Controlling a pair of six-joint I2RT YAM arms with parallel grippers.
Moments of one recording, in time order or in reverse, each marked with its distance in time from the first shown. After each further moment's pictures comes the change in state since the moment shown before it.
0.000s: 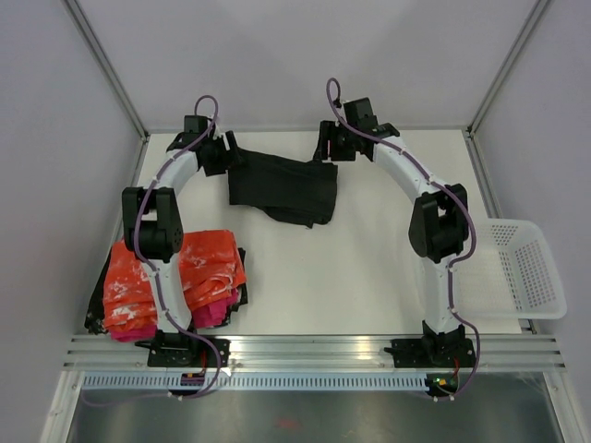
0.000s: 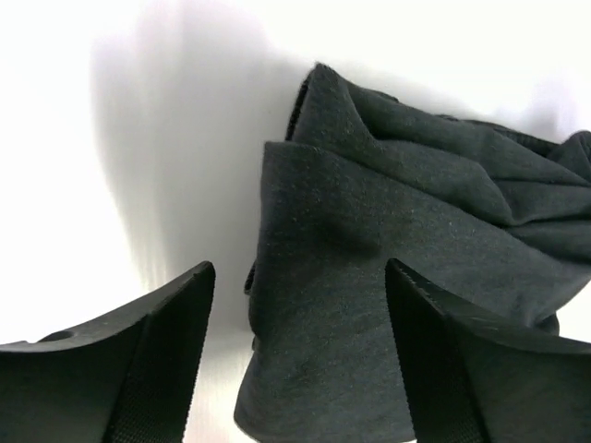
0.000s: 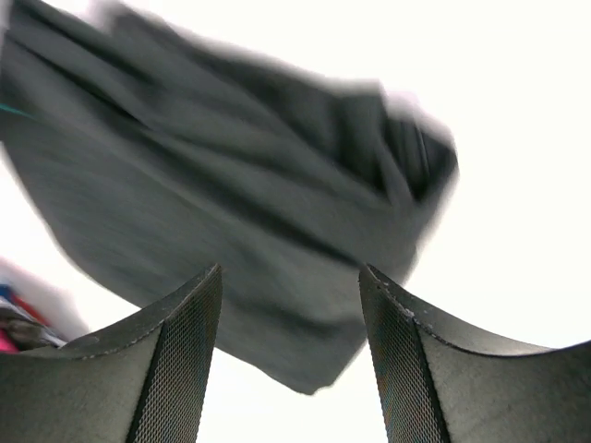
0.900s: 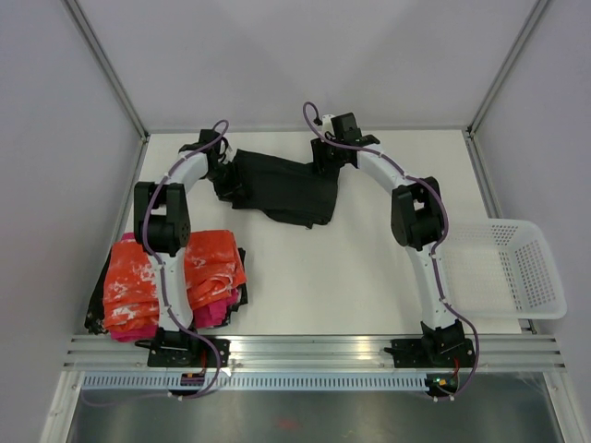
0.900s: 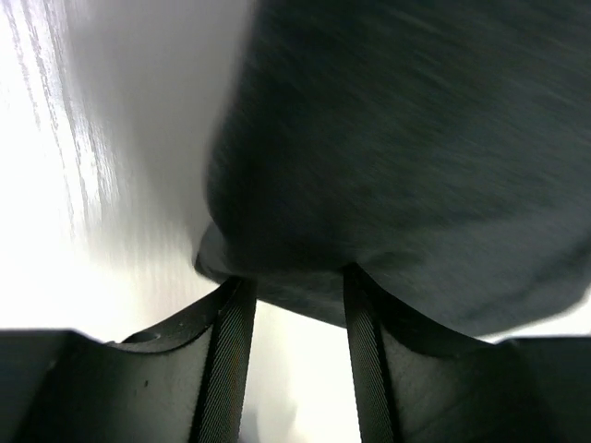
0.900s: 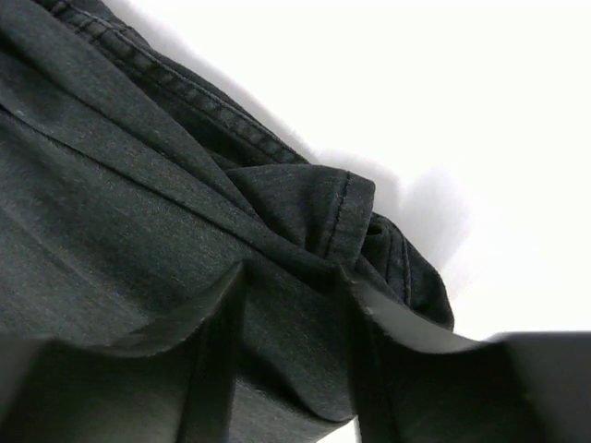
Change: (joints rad) left arm -0.039 0.078 0.069 -0.382 0.024 -0.027; right arm 0.000 0.246 0.153 0.123 -0.038 -0.303
